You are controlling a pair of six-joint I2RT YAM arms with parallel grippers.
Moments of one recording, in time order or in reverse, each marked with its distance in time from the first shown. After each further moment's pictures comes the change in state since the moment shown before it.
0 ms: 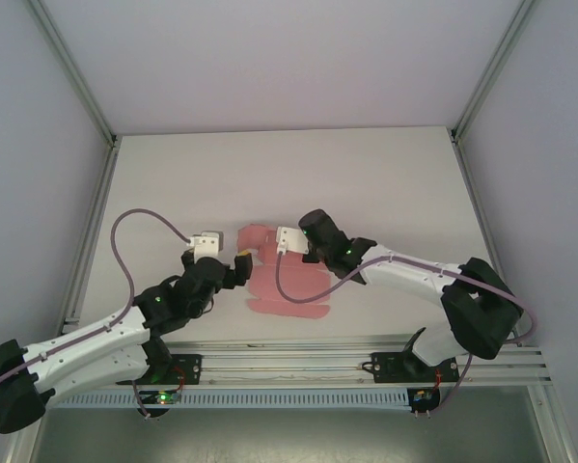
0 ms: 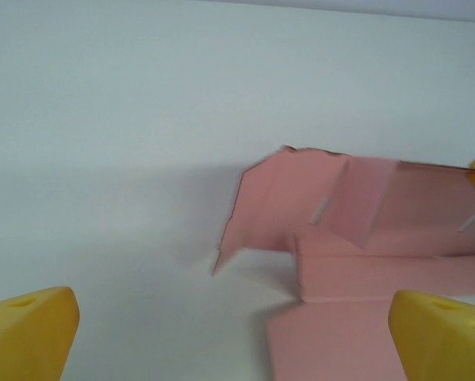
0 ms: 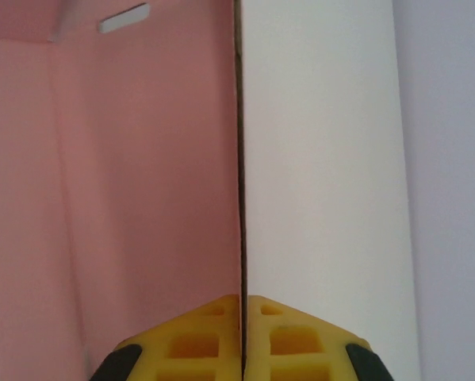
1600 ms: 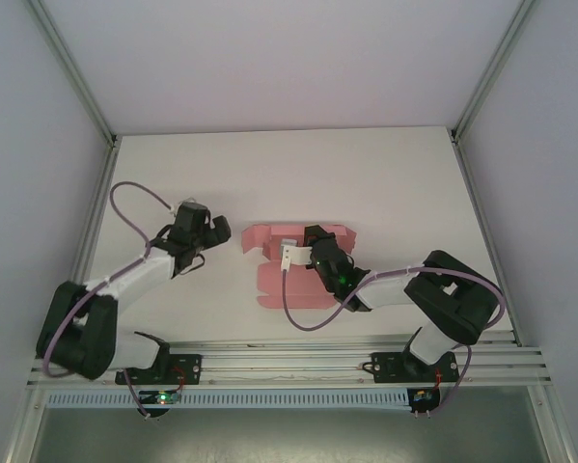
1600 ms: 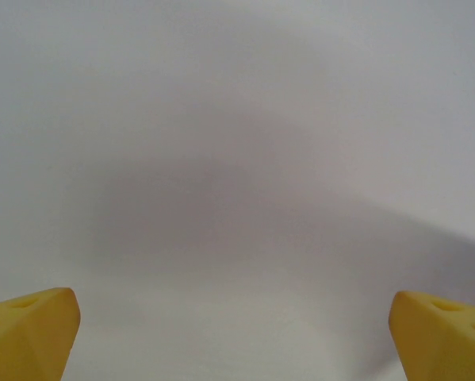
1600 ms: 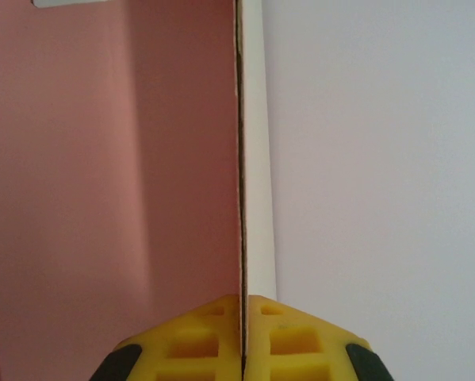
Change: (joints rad) left arm 0.579 0.555 0.217 0.093 0.410 -0.060; right arm 0.045 0.122 -0.325 0.839 0.196 -0.335
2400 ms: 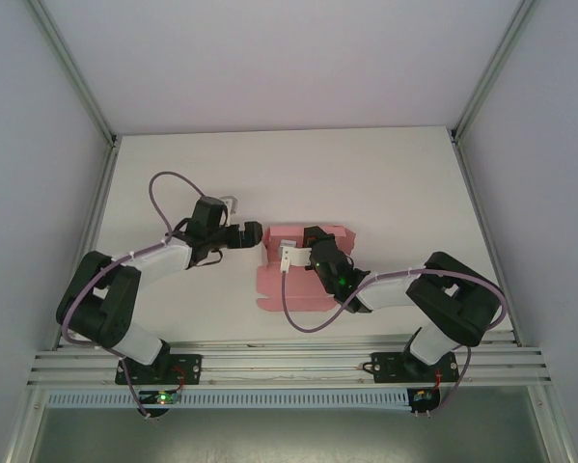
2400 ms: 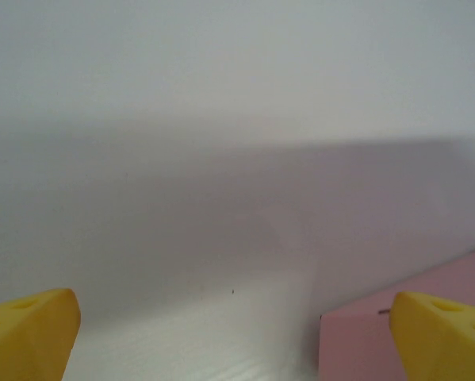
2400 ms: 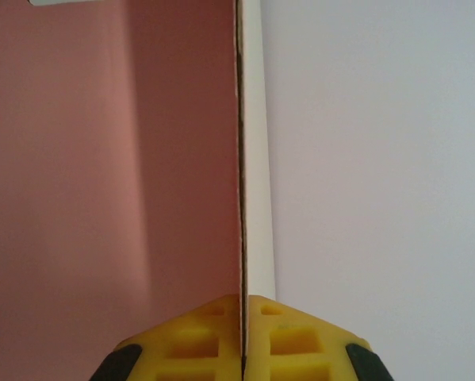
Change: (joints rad) left arm -0.070 0.152 0.029 0.179 0.375 0.183; right arm 0.011 -0.015 -0.002 -0.010 0.011 0.006
